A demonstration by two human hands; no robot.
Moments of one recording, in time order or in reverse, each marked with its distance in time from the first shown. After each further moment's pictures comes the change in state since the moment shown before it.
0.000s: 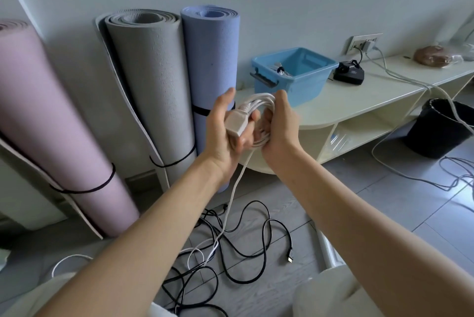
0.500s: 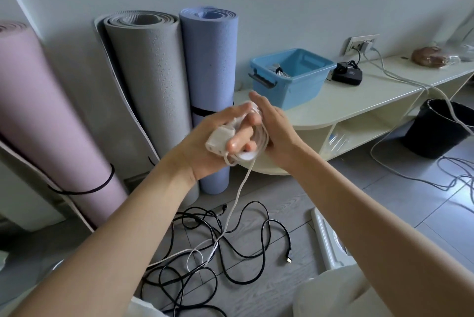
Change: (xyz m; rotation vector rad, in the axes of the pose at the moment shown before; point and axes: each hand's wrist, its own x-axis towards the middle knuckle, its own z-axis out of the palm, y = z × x) left_hand -0.005 0.021 -0.021 -0.021 -0.483 -0.201; right_hand -0.002 -0.010 -0.013 -0.361 -0.432 0.089
